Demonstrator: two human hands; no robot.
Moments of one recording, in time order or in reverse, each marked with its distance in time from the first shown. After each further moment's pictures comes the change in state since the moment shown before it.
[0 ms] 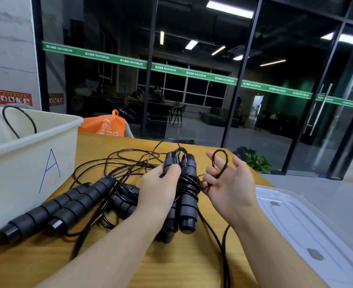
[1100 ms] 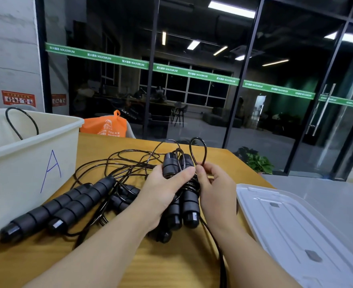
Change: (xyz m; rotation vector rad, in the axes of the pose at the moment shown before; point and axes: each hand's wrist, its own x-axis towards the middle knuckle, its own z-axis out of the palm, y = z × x) left_hand 0.003 0.000 -0.002 -0.152 -0.207 -0.075; right_hand -0.001 0.031 -0.003 -1.149 0.219 -0.628
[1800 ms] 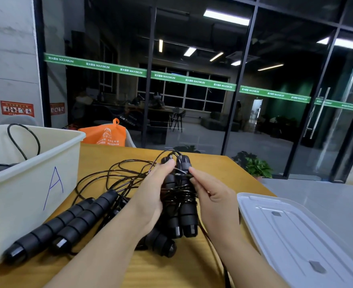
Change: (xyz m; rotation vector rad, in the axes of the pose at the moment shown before) left_hand 0.004 0.024 -0.015 -0.167 -0.170 -0.013; right_hand -0.005 -0.005 0.001 0.110 0.000 -0.297
